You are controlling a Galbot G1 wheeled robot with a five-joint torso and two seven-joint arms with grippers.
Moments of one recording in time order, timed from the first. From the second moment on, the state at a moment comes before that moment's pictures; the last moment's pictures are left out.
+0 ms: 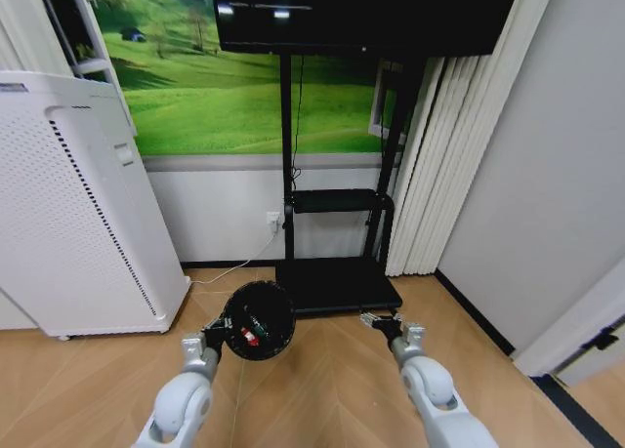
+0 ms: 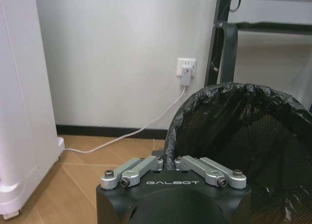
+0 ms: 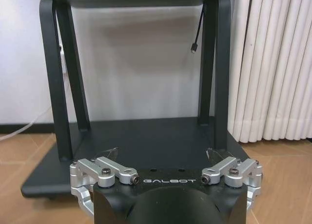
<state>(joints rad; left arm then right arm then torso) 1.46 -1.22 -0.49 -2.14 -0.45 0.43 -0.27 -1.32 1.22 0.51 1.79 0.36 -0.29 0.05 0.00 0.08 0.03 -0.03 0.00</state>
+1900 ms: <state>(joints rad) 1.50 -1.28 -0.55 -2.20 -0.44 0.42 -0.26 -1.20 1.32 0.39 1.20 0.31 -0.35 0.05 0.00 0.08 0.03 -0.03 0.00</state>
